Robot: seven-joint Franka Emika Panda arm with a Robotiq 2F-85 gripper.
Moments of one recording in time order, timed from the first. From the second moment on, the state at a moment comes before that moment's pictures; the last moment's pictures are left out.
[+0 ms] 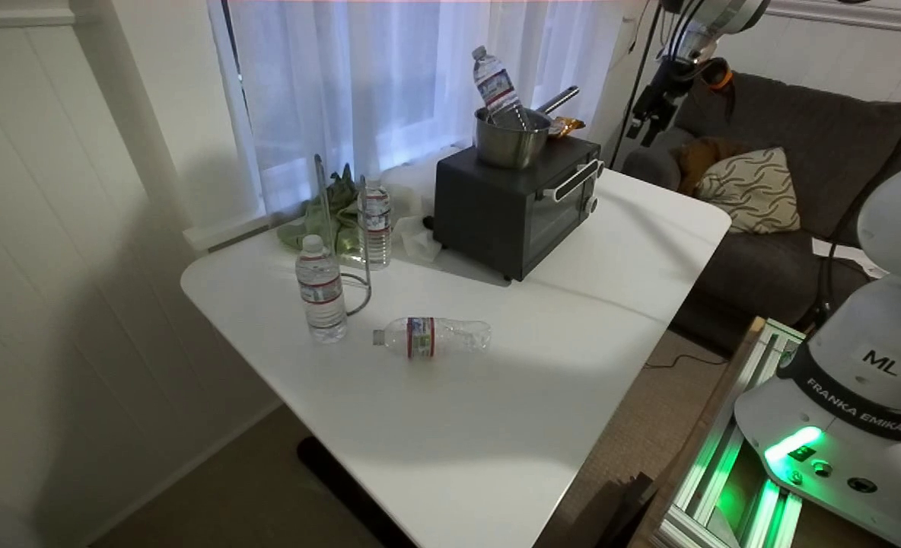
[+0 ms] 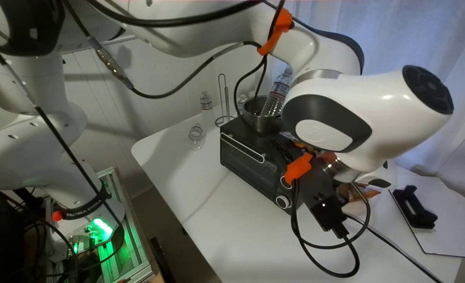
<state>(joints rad) -0.67 0.45 -0.18 -1.66 0.36 1.85 -0.86</state>
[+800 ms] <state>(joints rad) -0.52 -0.01 -0.25 -2.25 0.30 2.26 -0.93</state>
